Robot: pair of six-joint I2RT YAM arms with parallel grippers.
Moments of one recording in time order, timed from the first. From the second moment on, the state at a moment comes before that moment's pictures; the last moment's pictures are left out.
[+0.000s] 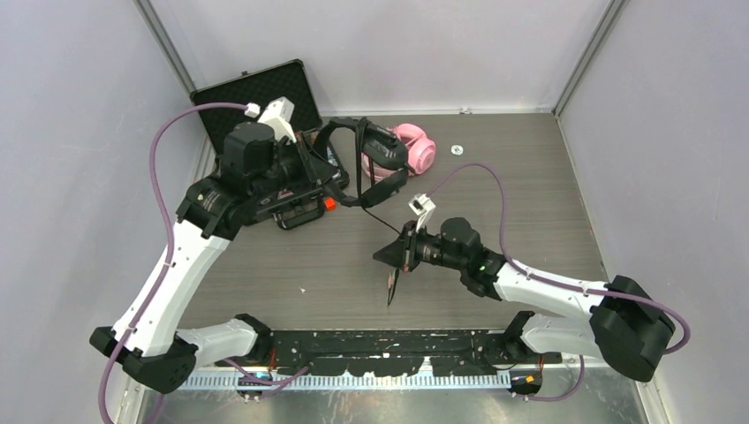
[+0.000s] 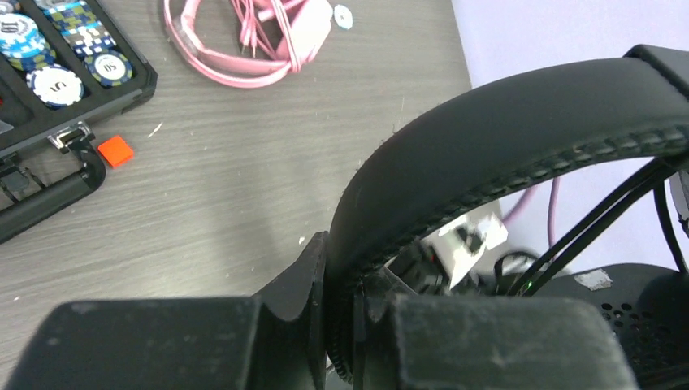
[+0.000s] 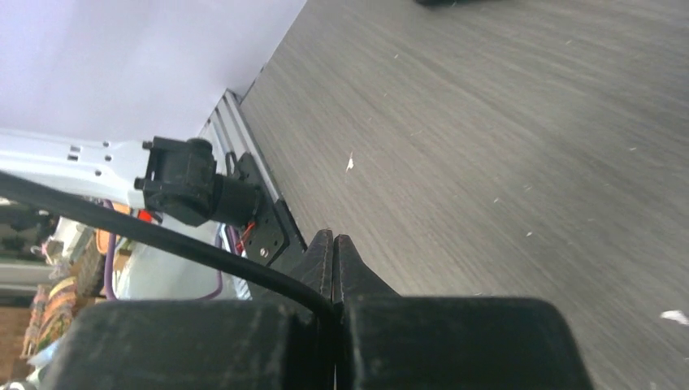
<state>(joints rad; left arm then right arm) -0.53 1.14 1.49 -0.74 0.05 -0.65 0.87 1.15 0.50 0.42 -0.32 0.66</state>
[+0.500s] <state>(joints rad) -0.51 1.21 1.63 -1.02 0.22 -0.28 0.58 1.09 0.46 0.51 -0.54 0.76</state>
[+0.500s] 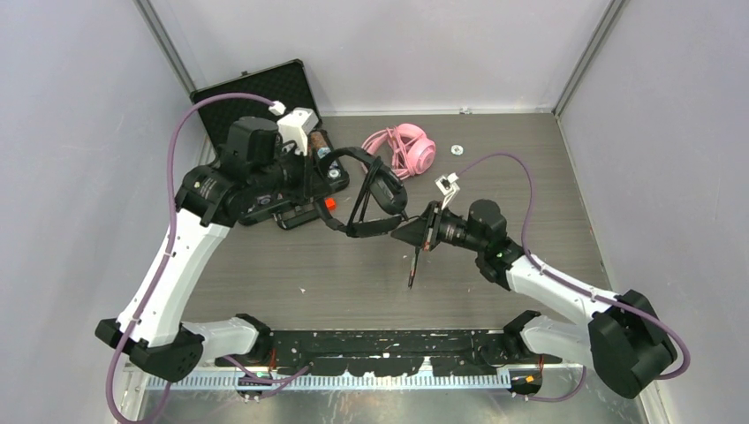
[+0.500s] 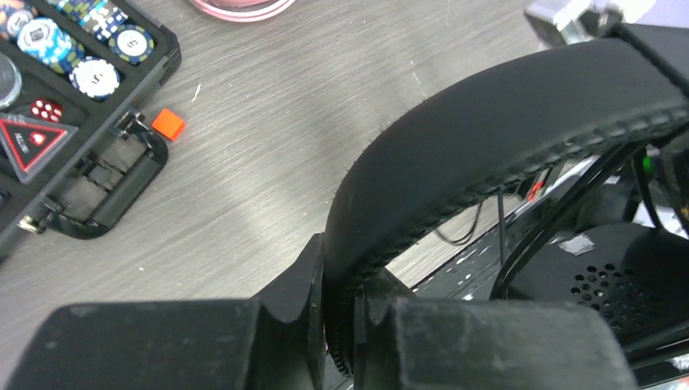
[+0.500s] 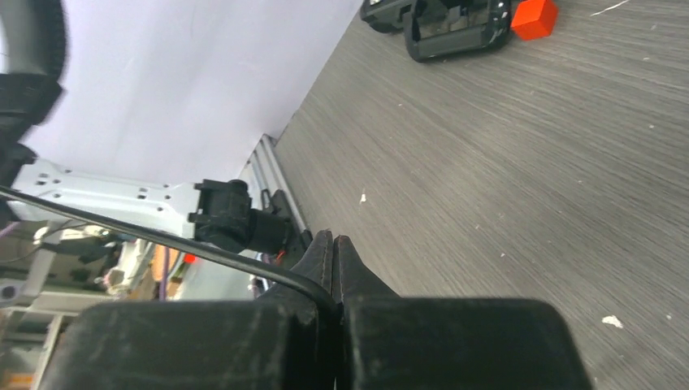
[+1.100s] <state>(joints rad) -0.51 1.23 1.52 -1.06 0.44 0.38 0.53 1.18 0.62 0.41 -1.00 1.01</state>
